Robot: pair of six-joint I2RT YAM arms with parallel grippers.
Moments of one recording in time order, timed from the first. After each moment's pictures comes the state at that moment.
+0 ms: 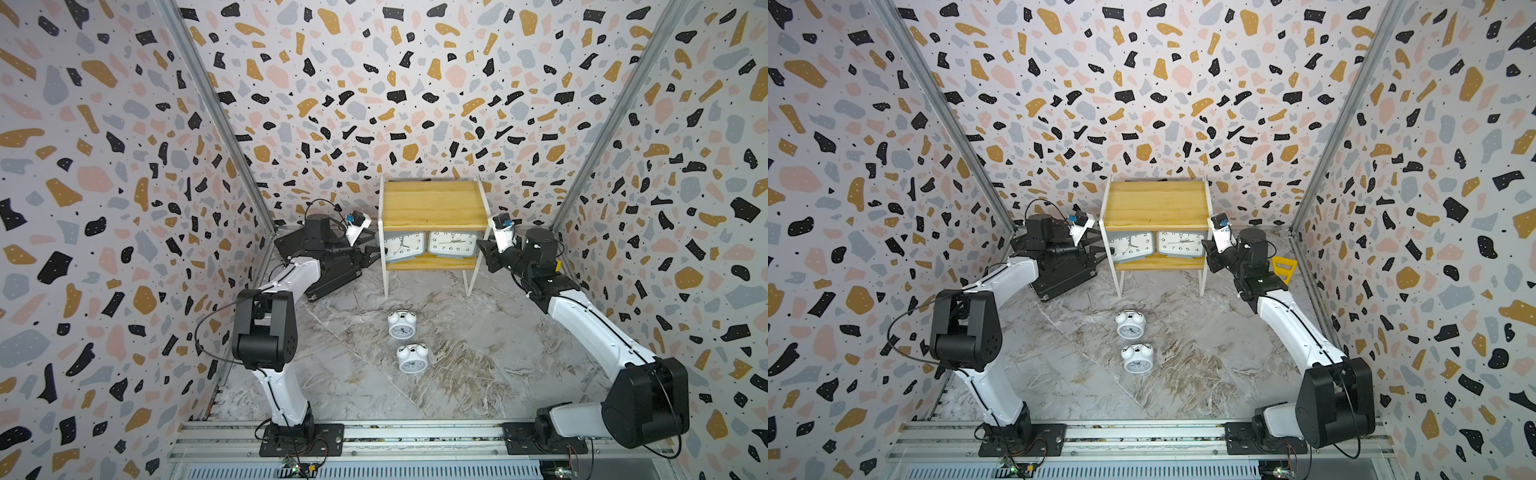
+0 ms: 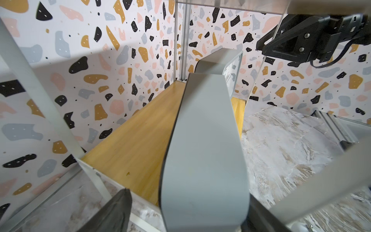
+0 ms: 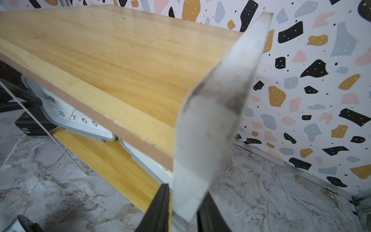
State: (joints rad) left arm -0.08 1.83 1.34 0.04 1.05 0.36; right arm 0.24 1.36 1.07 0.02 -0.30 -0.18
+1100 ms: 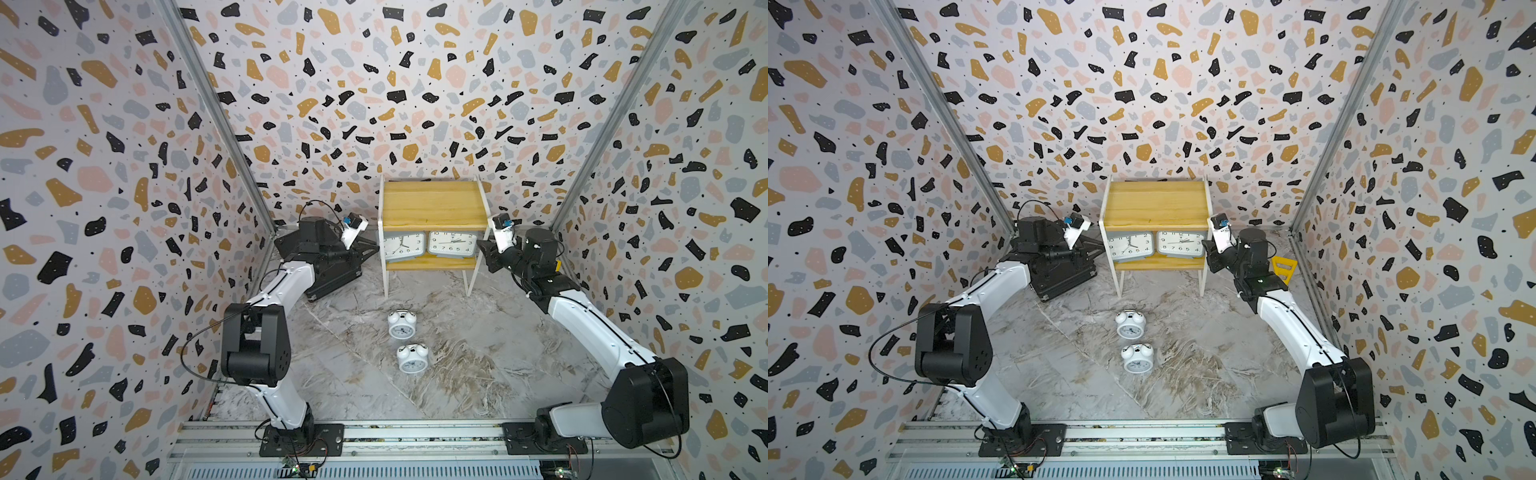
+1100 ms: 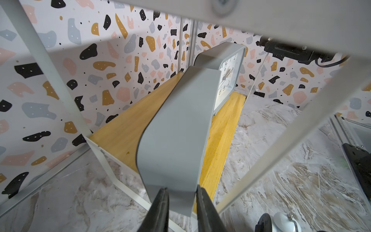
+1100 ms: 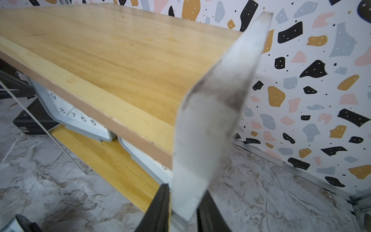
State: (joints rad) left arm -0.07 1.73 1.29 -0.07 0.99 0.36; right arm 0.24 1.36 1.07 0.02 -0.30 -0.19
